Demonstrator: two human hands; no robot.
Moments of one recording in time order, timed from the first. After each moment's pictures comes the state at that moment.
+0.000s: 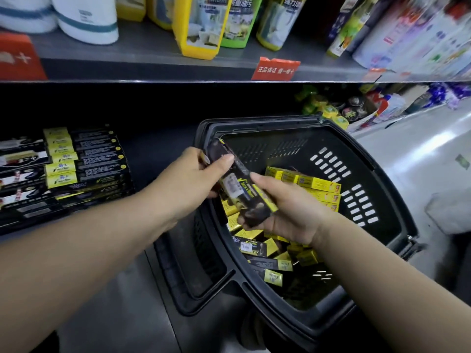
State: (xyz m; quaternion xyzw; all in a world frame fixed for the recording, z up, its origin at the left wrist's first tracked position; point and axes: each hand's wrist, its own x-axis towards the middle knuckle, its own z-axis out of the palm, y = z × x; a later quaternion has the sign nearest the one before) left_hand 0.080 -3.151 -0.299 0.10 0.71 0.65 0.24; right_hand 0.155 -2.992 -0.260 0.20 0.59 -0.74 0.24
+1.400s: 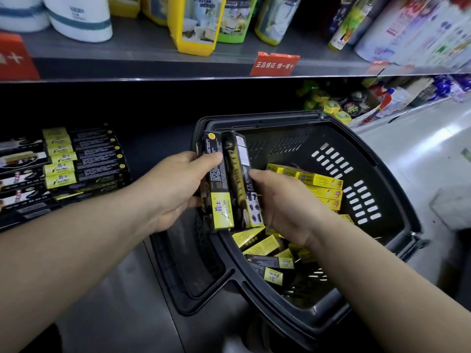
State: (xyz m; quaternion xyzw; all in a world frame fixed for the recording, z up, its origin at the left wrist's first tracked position) left_hand 0.081 -3.156 -0.285 0.00 0.57 0.73 0.37; right_hand 0.152 -3.008 -0.261 0.26 0.64 -0.71 0.15
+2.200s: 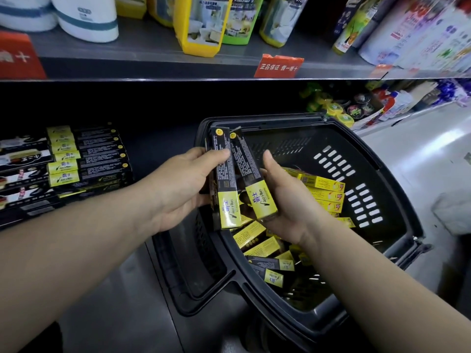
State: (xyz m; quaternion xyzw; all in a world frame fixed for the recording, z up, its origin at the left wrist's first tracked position) left_hand 0.082 -3.154 -0.279 -0.01 0.52 0.76 0.39; right_hand 0.146 -3.004 -0.267 0.27 0.54 -0.79 0.14
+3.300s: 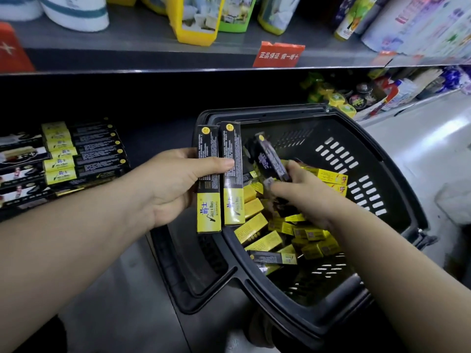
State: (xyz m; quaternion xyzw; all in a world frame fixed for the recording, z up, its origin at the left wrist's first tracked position) left_hand 0.080 -3.161 -0.275 -0.03 0.55 0.73 0.41; right_hand 0.150 -2.963 -0.268 0.26 0.79 -0.53 0.16
